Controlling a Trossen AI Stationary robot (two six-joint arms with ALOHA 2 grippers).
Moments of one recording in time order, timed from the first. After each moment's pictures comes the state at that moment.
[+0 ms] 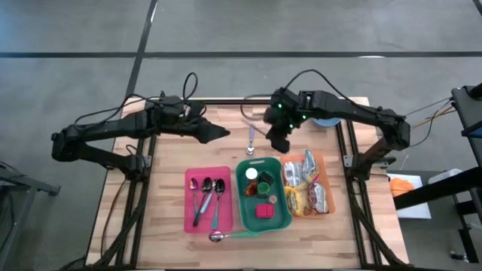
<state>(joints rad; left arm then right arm) 0.21 1.14 1.07 -0.25 0.16 -0.87 -0.31 1.57 1.53 -0.97 -0.25 0.05</state>
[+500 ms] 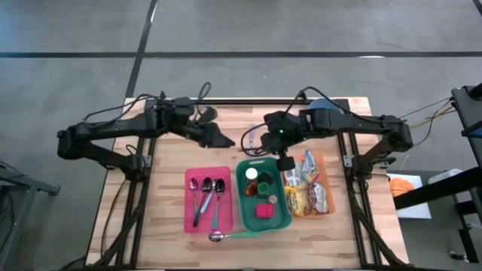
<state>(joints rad) 0.23 1.22 1.07 -0.21 0.43 -1.15 -0.05 1.55 1.58 -0.97 0.00 -0.31</state>
